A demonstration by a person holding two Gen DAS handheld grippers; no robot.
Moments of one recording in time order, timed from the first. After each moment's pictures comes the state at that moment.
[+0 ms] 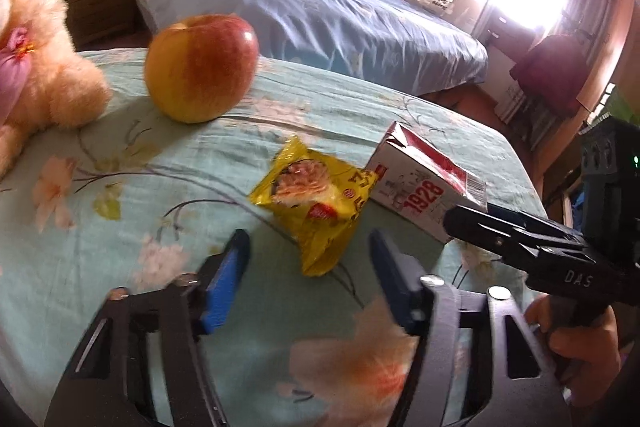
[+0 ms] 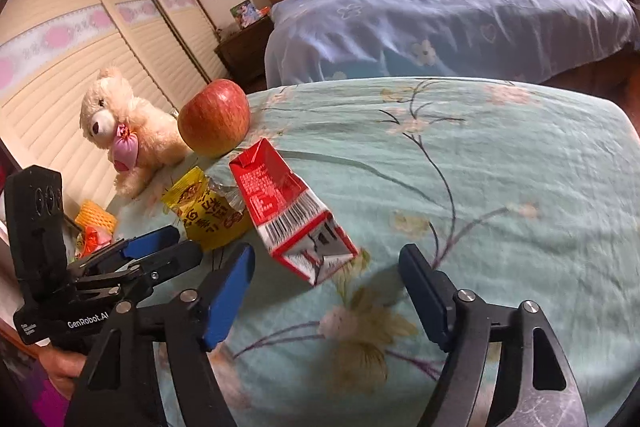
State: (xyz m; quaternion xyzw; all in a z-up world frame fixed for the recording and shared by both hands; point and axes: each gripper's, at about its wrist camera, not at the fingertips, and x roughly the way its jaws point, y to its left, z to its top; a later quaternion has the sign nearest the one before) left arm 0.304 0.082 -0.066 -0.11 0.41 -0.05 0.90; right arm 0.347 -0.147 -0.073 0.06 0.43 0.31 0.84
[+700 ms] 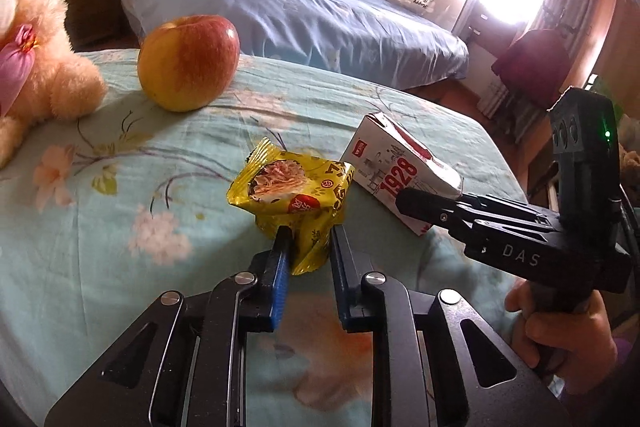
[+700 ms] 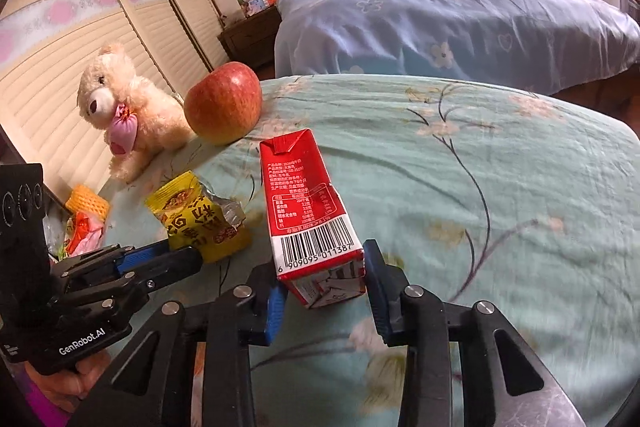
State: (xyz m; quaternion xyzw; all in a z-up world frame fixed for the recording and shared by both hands) left arm 0.270 0.078 -0.059 -0.11 0.40 -0.07 0.91; right arm 0.330 -0.127 -0.073 0.03 0.43 0.30 0.85
